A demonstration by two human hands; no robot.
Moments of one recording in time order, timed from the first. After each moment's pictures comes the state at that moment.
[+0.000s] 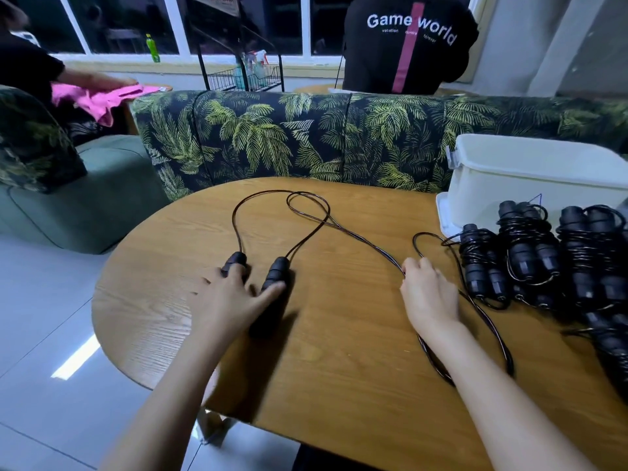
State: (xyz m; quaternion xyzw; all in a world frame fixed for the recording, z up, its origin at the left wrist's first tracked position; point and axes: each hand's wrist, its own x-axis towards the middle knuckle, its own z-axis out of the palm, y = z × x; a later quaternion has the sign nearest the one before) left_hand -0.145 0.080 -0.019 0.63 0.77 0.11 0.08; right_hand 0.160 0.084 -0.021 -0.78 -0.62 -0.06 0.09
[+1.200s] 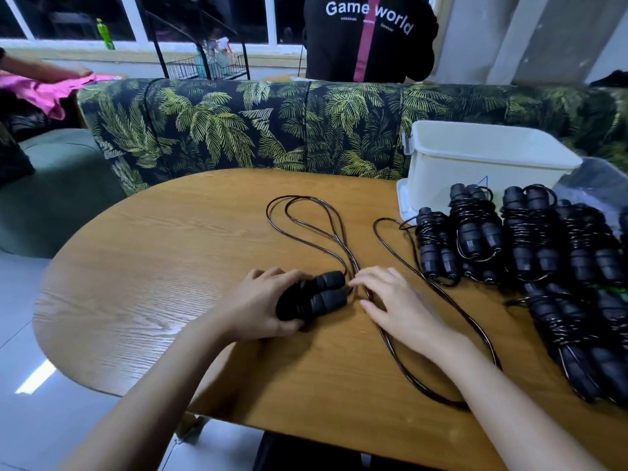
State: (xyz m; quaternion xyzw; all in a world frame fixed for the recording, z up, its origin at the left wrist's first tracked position) left_hand -0.070 0.074 -0.008 0.90 0.41 0.09 0.15; right_hand 0.197 0.025 -0.016 -0.57 -0.79 0.11 0.20
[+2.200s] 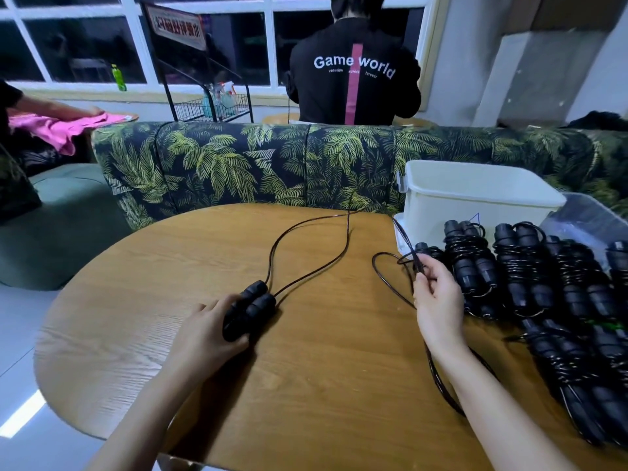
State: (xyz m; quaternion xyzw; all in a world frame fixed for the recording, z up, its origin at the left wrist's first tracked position) left_hand -0.131 0.079 -0.030 0.76 0.60 0.22 0.10; right_hand 0.217 0.060 -0.002 -0.62 -0.47 0.15 0.61
